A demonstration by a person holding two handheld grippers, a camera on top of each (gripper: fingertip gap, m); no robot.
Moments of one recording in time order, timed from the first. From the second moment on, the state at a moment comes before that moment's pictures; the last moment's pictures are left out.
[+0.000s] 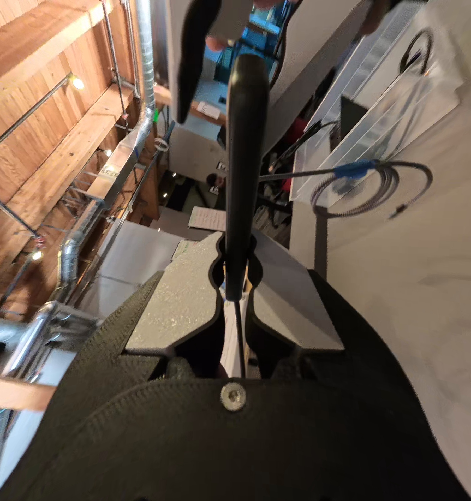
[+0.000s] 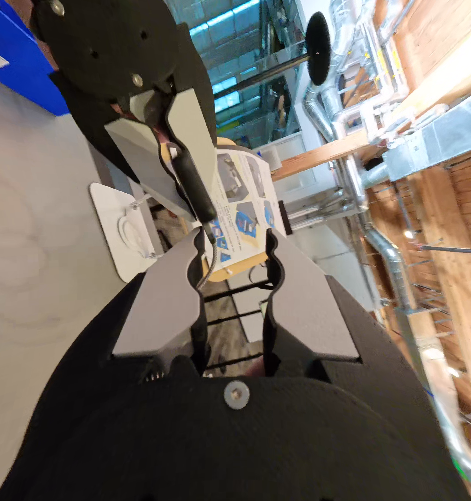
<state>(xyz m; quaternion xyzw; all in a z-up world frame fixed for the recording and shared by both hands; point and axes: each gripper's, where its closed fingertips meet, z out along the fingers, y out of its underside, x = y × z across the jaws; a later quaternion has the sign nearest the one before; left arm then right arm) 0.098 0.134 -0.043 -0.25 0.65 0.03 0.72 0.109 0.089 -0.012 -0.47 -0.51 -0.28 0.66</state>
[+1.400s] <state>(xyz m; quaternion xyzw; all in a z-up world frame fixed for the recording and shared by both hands) 0.115 0.117 -0.034 -0.31 0.66 0.14 0.67 0.126 0.128 -0.050 -0.53 -0.53 -0.37 0.55</state>
